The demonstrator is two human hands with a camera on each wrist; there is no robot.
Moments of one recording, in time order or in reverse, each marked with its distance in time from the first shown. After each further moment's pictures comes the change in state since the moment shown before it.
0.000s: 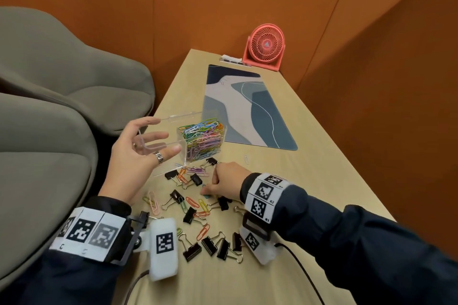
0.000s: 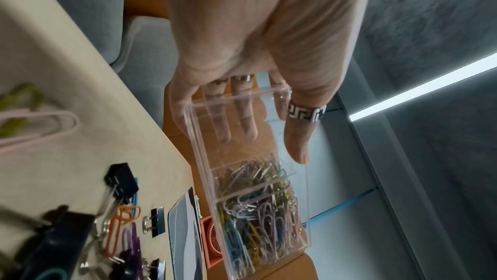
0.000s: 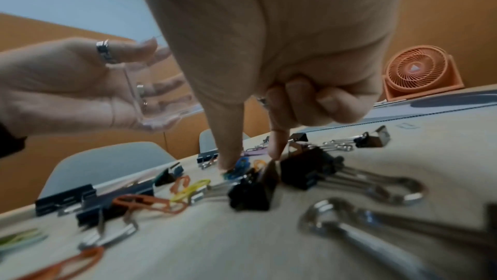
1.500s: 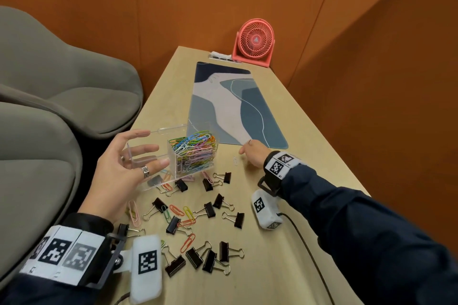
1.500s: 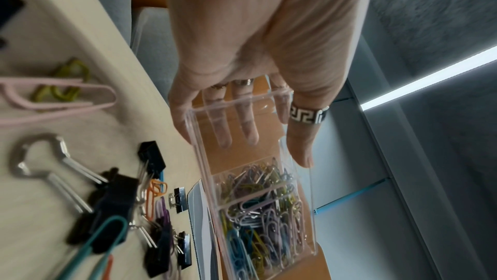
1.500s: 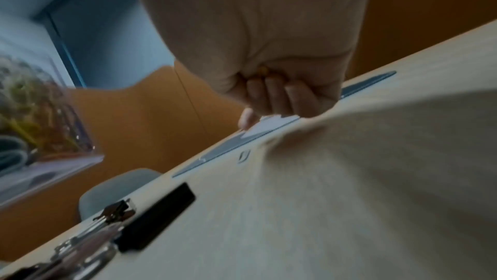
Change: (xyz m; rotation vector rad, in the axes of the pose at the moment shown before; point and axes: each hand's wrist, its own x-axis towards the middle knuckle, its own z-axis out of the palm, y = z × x) left_hand 0.000 -0.012 0.010 -0.027 -0.070 -0.100; right_hand 0.042 0.091 -0.038 0.505 0.189 0.321
